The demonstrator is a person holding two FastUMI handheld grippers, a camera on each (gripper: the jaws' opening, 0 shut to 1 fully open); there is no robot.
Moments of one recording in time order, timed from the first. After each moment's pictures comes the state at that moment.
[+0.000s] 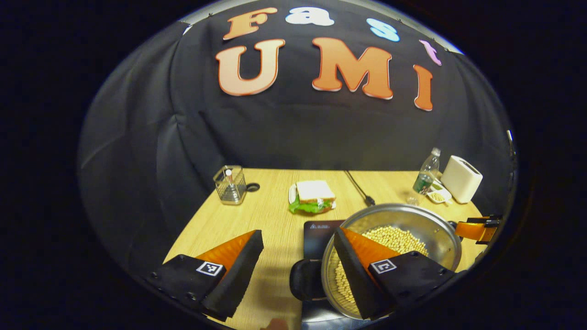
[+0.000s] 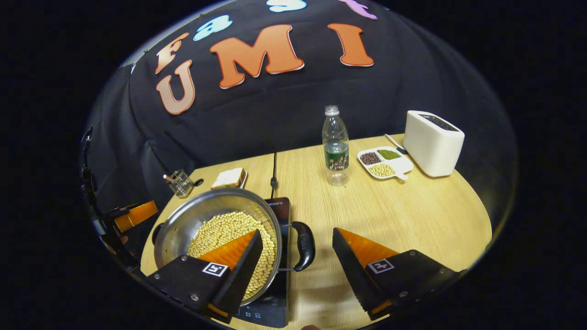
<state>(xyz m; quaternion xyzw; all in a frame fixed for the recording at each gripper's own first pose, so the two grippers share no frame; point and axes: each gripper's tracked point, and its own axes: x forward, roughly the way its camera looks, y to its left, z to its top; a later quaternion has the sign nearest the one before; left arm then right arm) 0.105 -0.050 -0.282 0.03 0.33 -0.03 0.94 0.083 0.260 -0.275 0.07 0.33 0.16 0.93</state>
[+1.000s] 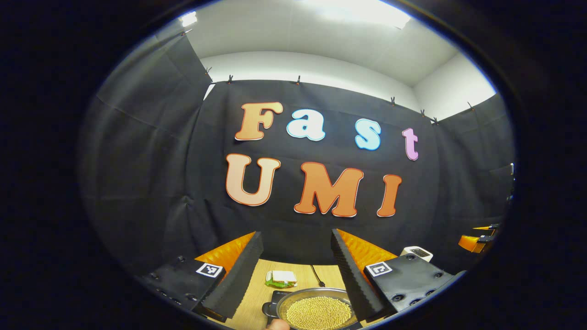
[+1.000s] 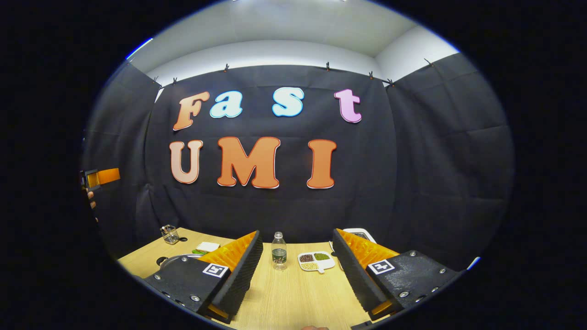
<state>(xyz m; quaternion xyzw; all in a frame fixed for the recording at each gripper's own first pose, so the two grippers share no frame) 0.049 -0.078 0.008 -0.04 0.05 -0.03 1.00 0.029 0.112 -0.016 -0.02 0.03 0.09 1.00</state>
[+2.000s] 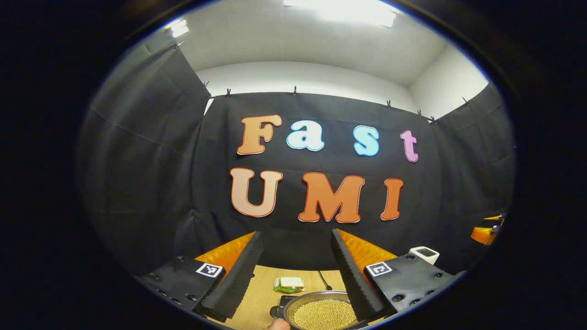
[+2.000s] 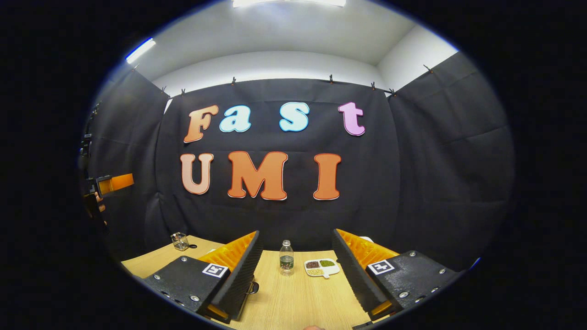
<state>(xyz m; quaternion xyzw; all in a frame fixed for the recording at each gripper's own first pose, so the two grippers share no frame) 0.035 -0.086 0.014 -0.01 0.03 -0.03 1.00 0.004 0.111 -0.003 0.00 0.00 0.11 0.99</state>
